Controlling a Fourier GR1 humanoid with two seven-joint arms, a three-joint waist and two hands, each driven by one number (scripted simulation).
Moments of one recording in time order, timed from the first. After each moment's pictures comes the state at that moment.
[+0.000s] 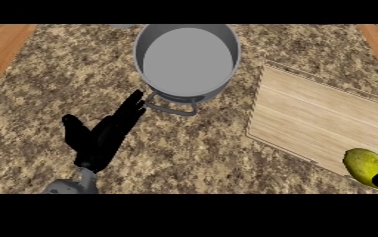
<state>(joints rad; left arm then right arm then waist) -0.07 0.21 -0.27 -1.61 0.32 -0.01 0.27 -0.51 -1.27 1.07 -1.15 -0.95 -0.12 1.24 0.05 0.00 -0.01</state>
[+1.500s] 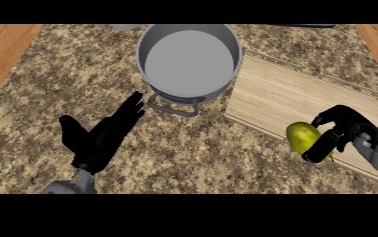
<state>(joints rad) -0.06 0.20 -0.25 -1.62 0.32 -0.04 0.29 -0.77 -1.08 1.22 -1.42 -0.66 -0.33 0.99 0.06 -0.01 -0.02</state>
